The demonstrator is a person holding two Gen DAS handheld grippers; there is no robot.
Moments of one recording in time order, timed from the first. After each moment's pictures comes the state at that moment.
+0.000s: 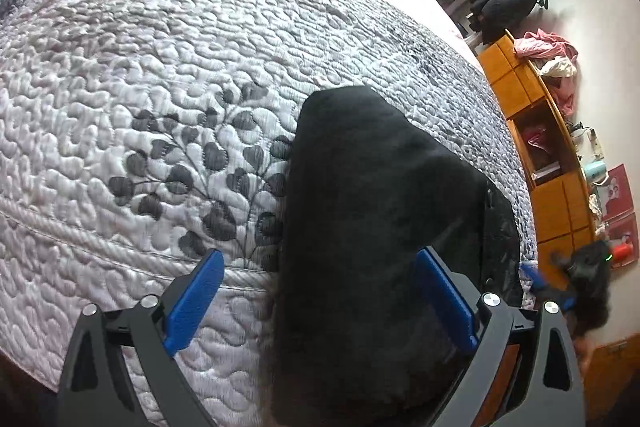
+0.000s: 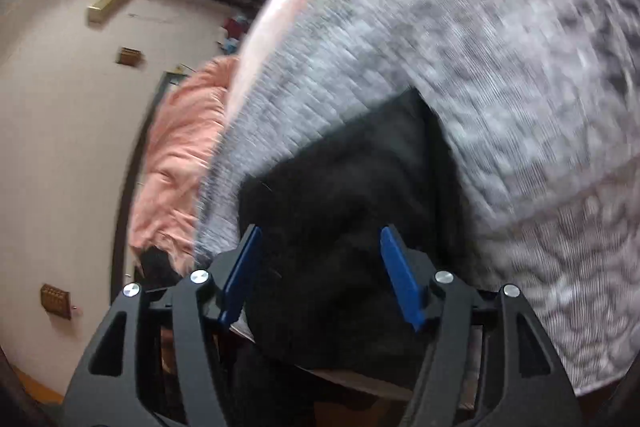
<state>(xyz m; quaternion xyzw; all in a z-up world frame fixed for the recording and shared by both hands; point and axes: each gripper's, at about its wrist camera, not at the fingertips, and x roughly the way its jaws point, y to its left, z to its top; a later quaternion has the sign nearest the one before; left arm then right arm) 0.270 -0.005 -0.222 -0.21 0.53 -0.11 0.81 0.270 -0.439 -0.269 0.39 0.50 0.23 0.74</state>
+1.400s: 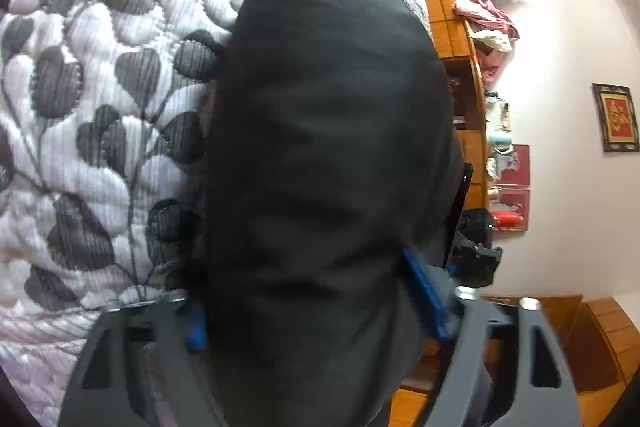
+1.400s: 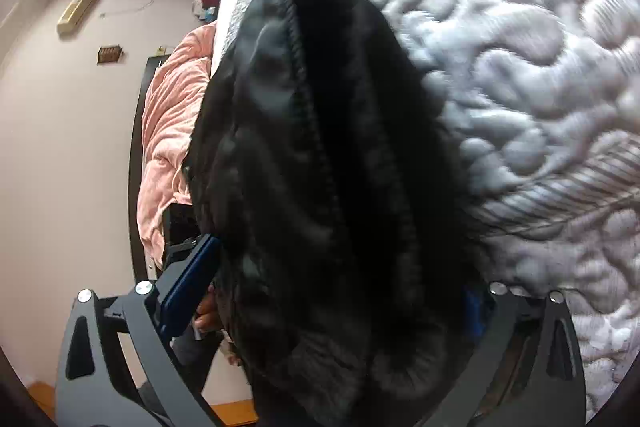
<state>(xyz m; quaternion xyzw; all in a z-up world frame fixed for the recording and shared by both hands) 0.327 -0.013 -0.314 -0.34 0.61 -0.30 0.64 0.292 -0.434 -0.332 0.43 0.56 0.27 0.65</state>
